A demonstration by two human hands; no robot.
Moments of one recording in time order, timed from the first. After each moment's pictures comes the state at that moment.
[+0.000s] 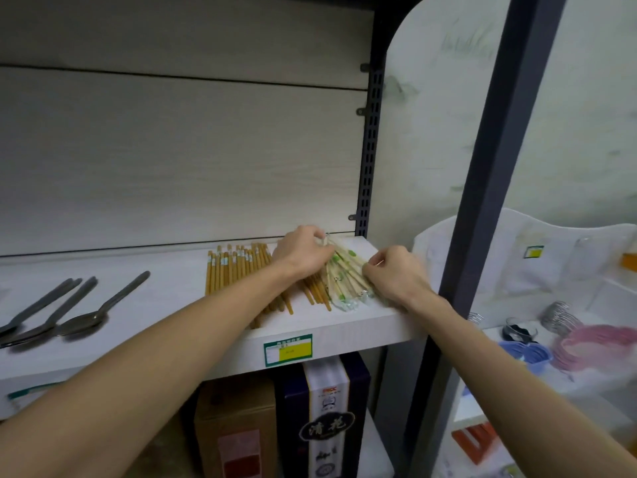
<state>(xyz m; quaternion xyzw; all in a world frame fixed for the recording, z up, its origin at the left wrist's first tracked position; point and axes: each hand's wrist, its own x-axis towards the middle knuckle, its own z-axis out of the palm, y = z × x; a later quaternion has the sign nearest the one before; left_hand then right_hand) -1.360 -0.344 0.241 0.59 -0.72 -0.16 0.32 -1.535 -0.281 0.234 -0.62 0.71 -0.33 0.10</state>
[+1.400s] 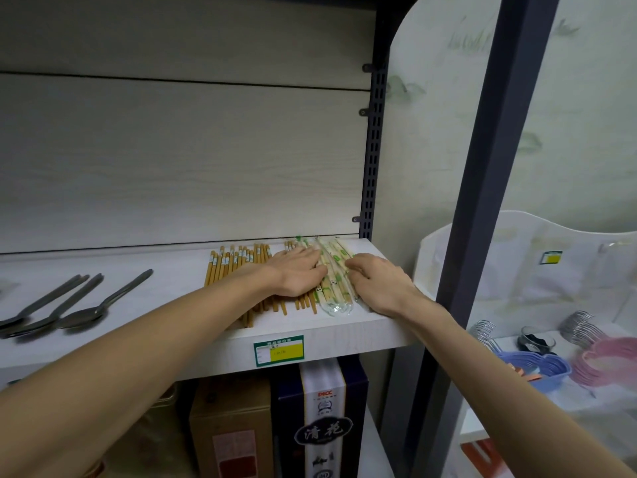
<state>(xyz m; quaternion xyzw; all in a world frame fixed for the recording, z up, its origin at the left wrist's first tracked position) -1.346 -0.336 0.234 0.55 -0.83 -0.04 0.00 -1.531 -0.286 0.228 -0.76 0.61 -0.19 0.06</state>
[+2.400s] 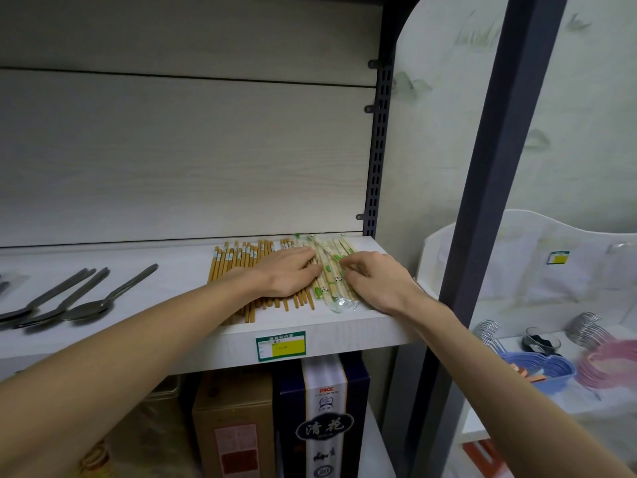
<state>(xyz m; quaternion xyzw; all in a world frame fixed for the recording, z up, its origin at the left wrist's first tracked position) -1.329 -0.327 0.230 0.55 -0.83 -0.05 0.06 -1.529 -0.284 0.230 -0.78 0.58 -0.22 0.07</state>
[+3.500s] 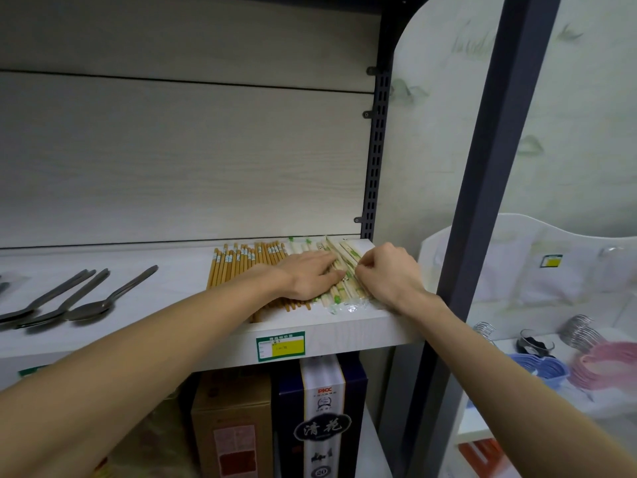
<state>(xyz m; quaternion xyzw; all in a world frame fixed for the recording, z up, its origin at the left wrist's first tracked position) -1.357 -0.323 0.234 0.52 -0.86 -0.04 0.03 -1.532 -0.289 0.235 -0.69 0.67 -0.27 0.01</state>
